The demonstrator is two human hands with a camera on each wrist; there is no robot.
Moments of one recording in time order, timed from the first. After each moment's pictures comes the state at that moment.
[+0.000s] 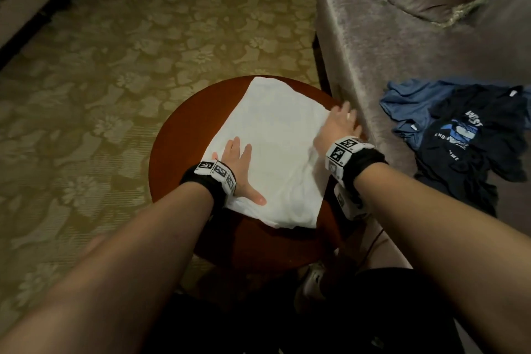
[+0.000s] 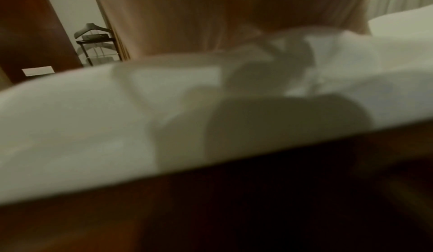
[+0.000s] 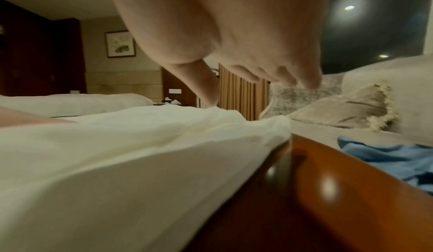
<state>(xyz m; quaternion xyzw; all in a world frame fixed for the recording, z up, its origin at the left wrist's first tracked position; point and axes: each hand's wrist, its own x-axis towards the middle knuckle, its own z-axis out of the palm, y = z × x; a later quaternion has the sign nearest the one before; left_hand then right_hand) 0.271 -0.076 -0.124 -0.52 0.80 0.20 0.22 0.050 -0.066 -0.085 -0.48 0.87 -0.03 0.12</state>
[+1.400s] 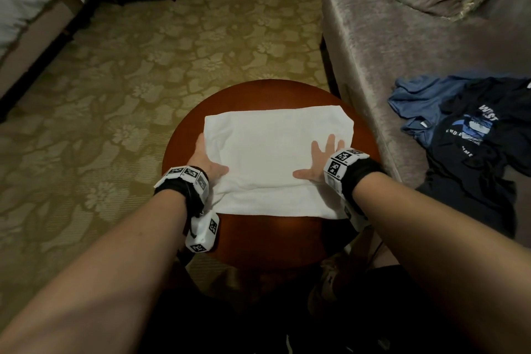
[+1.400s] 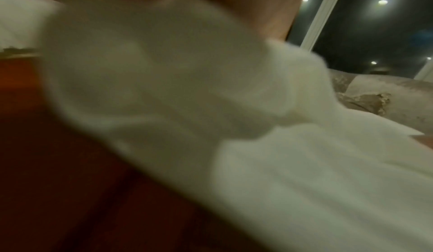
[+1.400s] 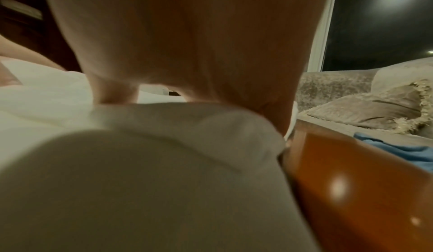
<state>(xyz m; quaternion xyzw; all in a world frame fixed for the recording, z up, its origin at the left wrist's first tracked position) 0.320 -0.078 -0.093 -0.74 0.51 0.42 -0.12 0.061 -0.034 -0.103 -0.57 0.75 0.21 0.25</state>
